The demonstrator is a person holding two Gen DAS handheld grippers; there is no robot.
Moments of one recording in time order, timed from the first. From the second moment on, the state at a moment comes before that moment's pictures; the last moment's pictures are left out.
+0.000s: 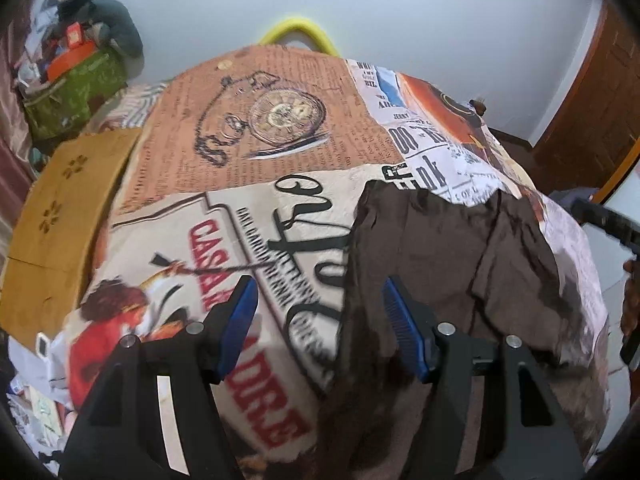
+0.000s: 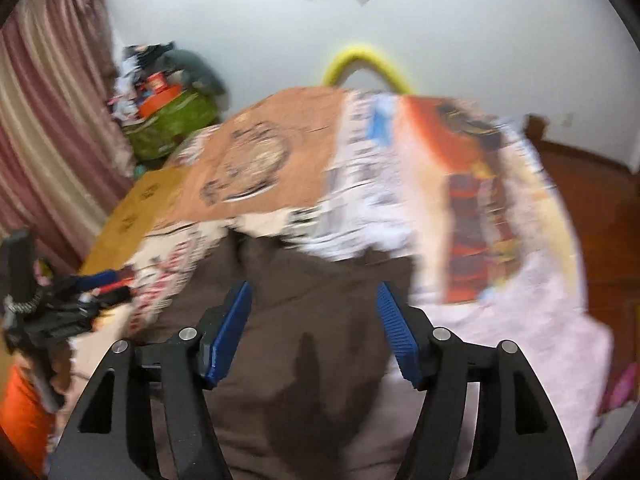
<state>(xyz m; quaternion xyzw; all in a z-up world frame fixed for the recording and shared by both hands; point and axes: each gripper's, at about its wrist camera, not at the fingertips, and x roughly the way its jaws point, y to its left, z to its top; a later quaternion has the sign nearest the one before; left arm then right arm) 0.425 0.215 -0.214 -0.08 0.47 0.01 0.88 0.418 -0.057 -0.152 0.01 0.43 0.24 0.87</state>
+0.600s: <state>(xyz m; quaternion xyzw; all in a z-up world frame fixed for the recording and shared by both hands) 0.495 0.191 -0.272 -0.01 0.52 0.04 0.85 0.466 -0.029 -0.222 -0.06 0.44 0.26 0.86</state>
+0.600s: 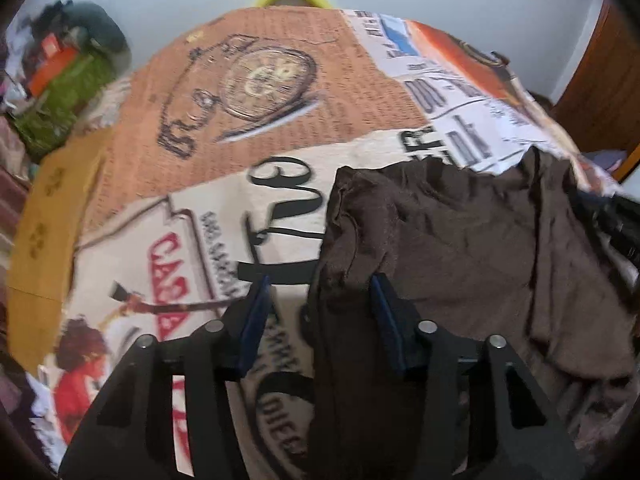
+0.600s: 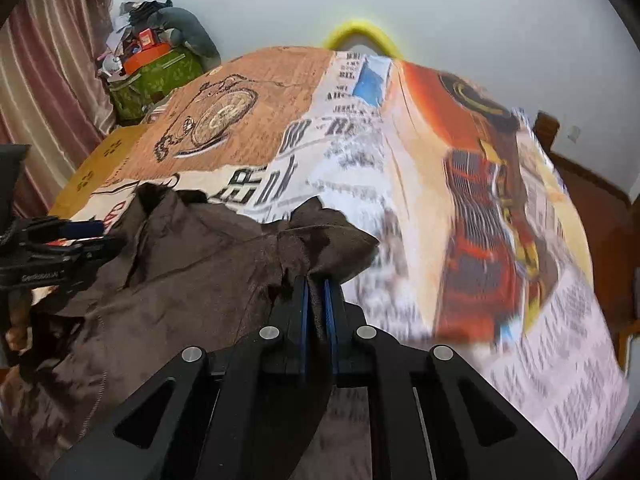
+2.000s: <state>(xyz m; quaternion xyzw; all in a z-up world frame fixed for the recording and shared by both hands) 0.355 0.143 -0.262 0.05 0.53 0.00 0.84 0.342 -0.059 -0.204 -0.06 0.49 0.30 0.81</state>
